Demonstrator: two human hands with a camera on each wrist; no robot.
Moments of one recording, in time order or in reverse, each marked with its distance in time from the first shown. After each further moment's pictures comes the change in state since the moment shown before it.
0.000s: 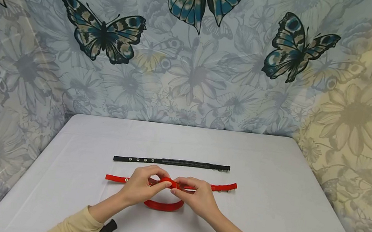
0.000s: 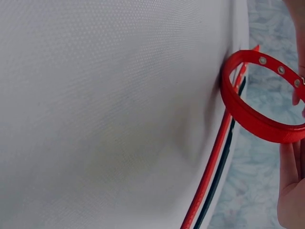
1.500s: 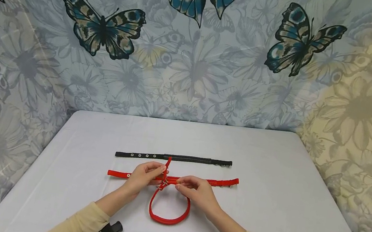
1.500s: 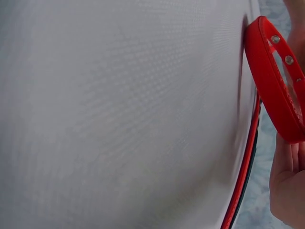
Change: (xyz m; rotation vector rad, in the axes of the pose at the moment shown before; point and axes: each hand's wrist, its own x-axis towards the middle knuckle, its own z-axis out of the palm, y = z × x) left_hand 0.001 -0.037 0.013 -0.642 0.095 -0.643; right_hand 0.002 0.019 0.004 0.074 -0.039 0.246
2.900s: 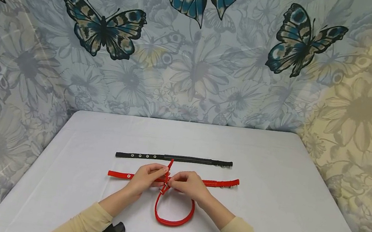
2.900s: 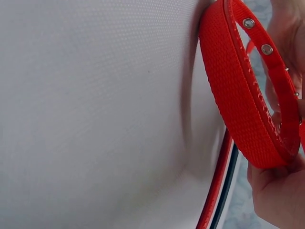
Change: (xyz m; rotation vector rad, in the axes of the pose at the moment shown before) left_hand 0.004 -0.005 0.004 -0.018 0.008 -0.032; right_hand 0.032 -0.013 0.011 -0.007 -0.145 0.043
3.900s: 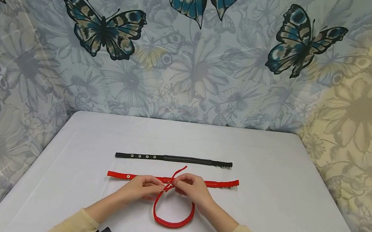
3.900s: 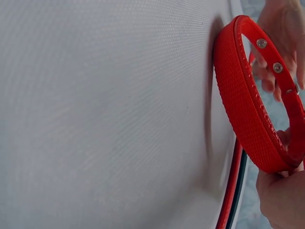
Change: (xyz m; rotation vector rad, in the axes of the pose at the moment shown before) left_hand -0.025 -0.005 -0.019 0.242 -0.169 -0.079; right_hand -0.015 0.009 0.000 0.233 0.073 0.020
